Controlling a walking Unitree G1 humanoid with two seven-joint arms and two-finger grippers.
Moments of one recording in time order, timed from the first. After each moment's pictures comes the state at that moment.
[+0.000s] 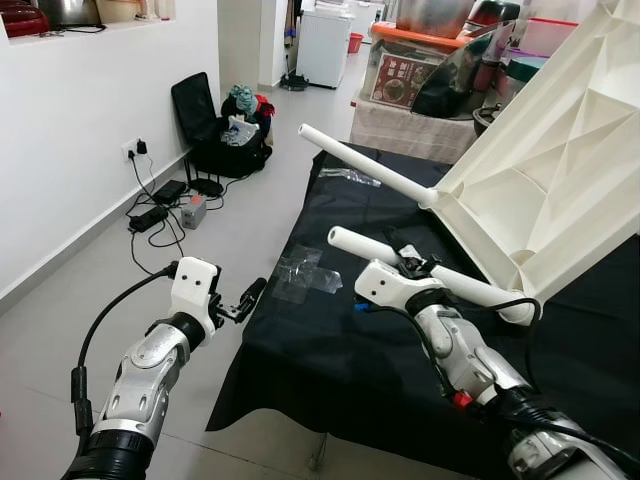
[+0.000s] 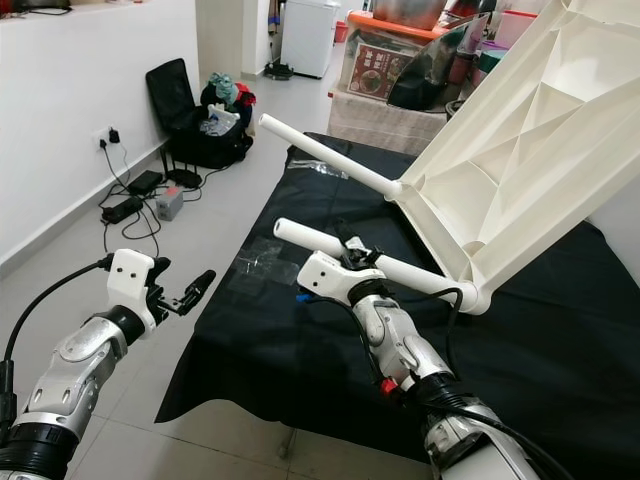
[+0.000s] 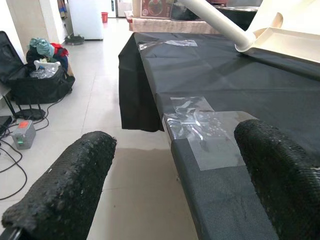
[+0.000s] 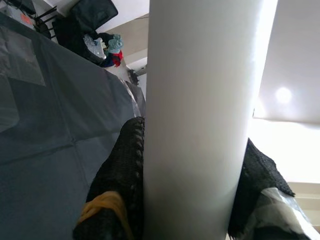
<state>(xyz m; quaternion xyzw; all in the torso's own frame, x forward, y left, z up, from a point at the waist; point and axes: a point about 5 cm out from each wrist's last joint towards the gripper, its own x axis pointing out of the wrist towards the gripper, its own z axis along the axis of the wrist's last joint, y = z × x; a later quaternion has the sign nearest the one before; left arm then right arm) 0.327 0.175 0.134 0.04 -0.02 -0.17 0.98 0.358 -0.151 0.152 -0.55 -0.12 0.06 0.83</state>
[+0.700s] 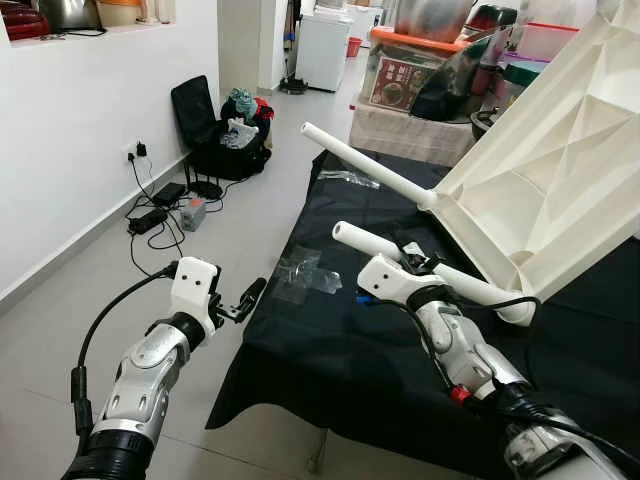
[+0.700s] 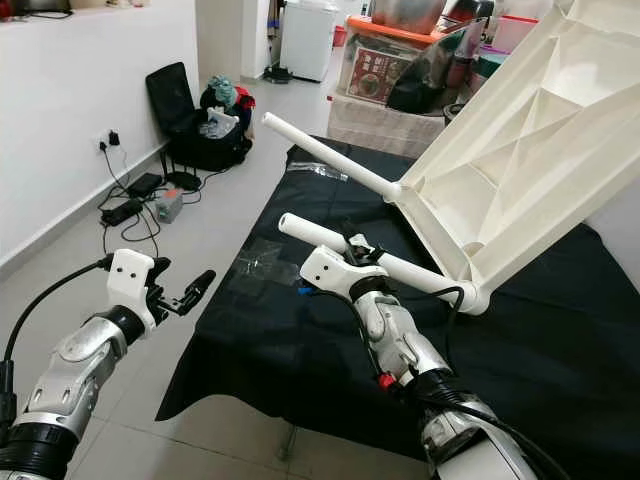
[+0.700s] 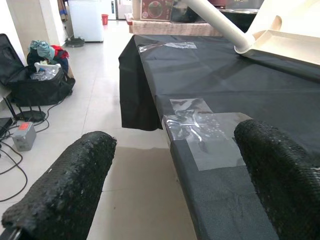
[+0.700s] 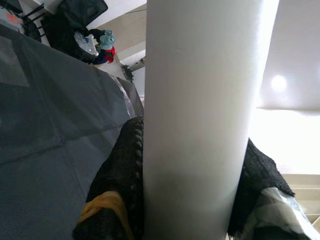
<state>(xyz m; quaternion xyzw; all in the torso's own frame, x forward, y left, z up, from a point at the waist) 0.326 0.175 0.134 0.04 -0.02 -0.17 0.98 0.363 -0.155 0.157 -0.53 -0.11 0.04 0.84</state>
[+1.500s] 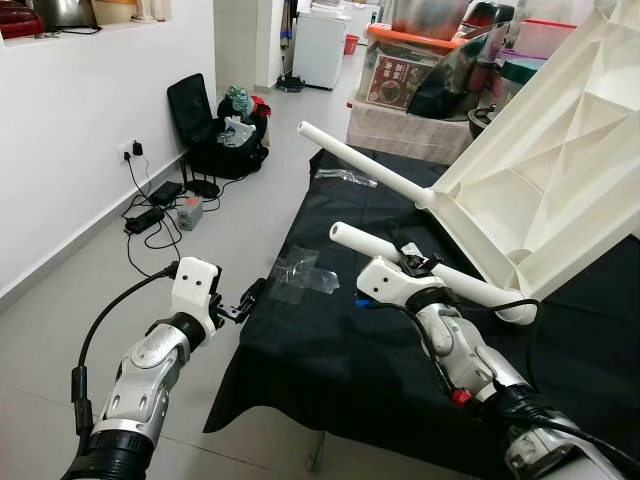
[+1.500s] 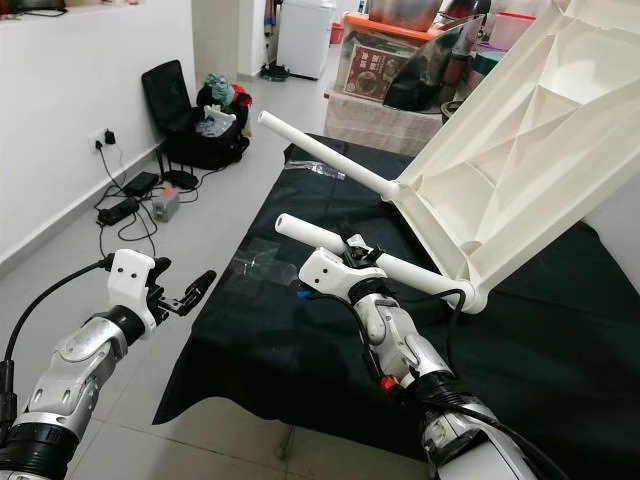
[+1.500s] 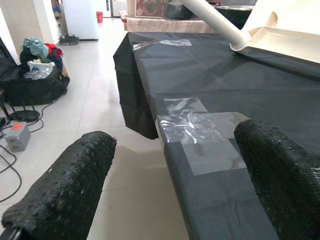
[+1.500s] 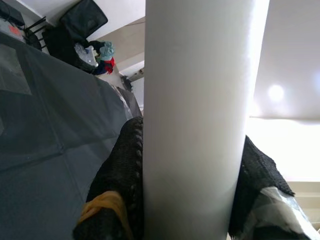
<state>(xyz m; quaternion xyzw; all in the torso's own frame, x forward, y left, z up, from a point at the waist) 0.326 0.174 0.134 0.04 -0.02 -0.17 0.98 0.358 -0.147 0.155 -0.53 -0.16 0.06 0.83</state>
